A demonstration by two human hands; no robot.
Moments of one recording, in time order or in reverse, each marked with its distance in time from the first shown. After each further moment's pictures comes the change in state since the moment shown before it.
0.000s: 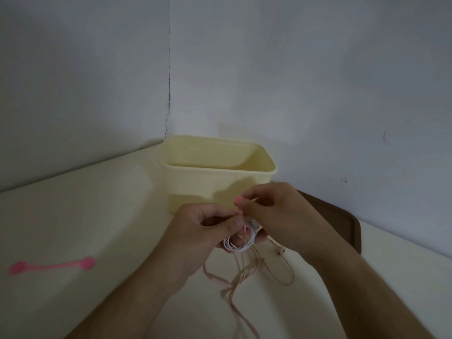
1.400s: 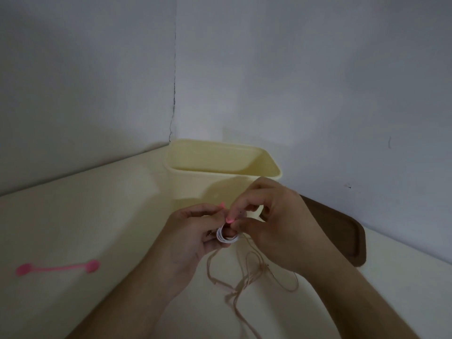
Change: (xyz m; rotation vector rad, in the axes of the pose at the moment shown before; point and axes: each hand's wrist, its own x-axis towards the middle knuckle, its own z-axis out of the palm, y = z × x) left_hand 0.004 0.004 -0.012 -0.321 0.054 -0.175; right_hand -0.005 -0.003 0.015 -0.233 0.119 -0.322
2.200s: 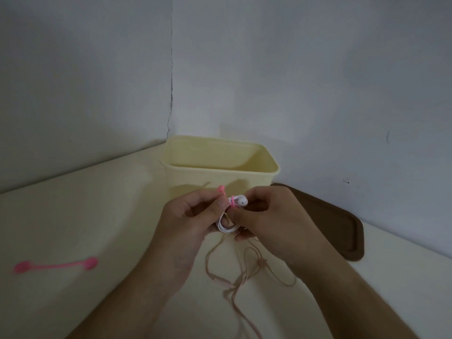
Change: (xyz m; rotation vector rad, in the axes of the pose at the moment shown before) left_hand 0.000 -0.005 0.003 0.094 0.038 0.319; right_hand -0.002 -0.001 0.007 0.427 -0.019 0.309
